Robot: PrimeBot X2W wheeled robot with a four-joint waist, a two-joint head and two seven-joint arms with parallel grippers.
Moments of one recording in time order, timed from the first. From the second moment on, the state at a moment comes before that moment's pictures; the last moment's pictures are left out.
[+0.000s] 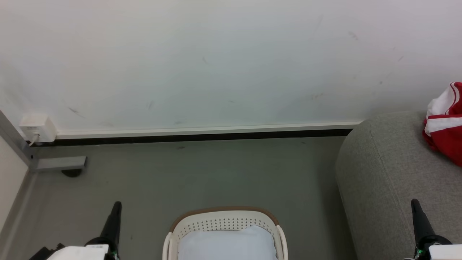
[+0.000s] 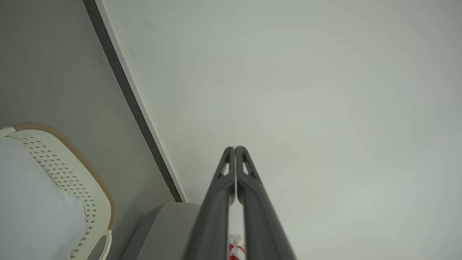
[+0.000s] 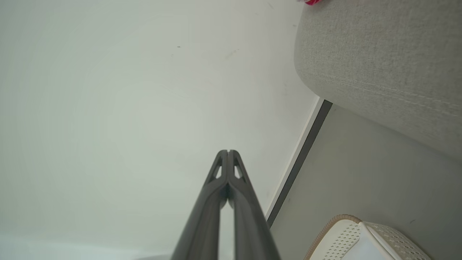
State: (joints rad) left arm -0.08 0.05 0.09 0.26 -1.46 -0.11 0.08; right arm -0.08 -0.04 -0.12 0.25 1.45 0.13 0.07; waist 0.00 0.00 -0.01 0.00
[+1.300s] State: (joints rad) left arm -0.10 0.05 0.11 0.25 -1.61 -0.13 0.11; right arm -0.10 -0.05 -0.11 0.25 1.61 0.13 0.11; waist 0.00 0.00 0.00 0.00
